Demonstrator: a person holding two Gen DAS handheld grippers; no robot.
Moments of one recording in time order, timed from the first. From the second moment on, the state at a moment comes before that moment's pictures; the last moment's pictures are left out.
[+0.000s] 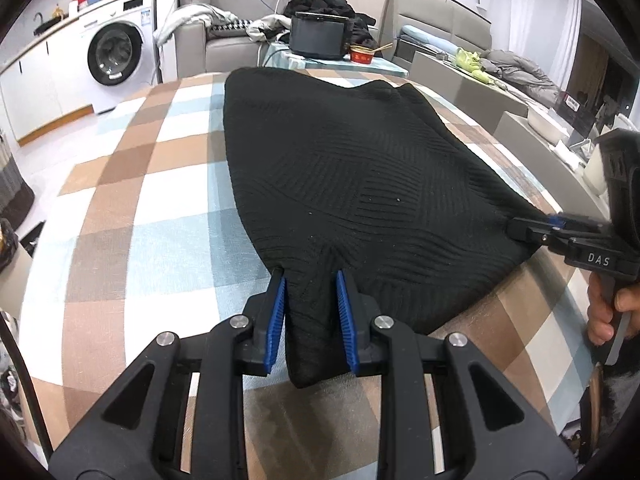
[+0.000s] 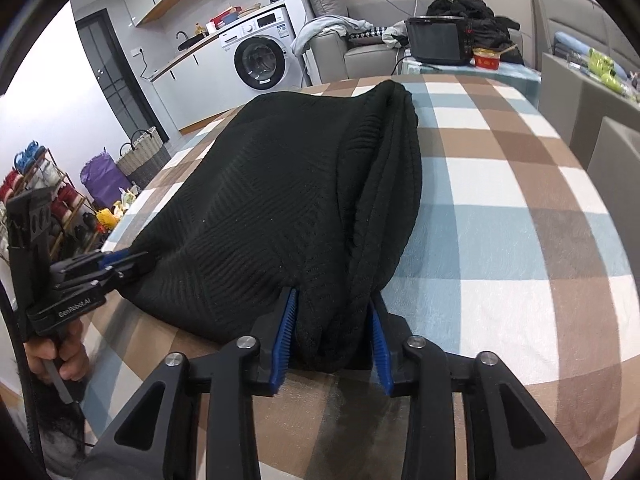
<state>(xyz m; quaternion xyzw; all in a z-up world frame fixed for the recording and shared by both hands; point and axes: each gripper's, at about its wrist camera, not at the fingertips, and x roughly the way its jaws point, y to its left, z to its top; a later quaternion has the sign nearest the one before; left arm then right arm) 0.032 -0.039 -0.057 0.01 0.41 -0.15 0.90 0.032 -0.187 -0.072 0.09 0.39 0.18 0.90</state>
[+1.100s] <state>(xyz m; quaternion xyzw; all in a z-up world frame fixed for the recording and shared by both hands) -0.040 -0.038 -0.019 0.02 0.24 -0.11 0.97 -0.027 -0.182 -0.029 0.04 0.17 0.19 0.97</state>
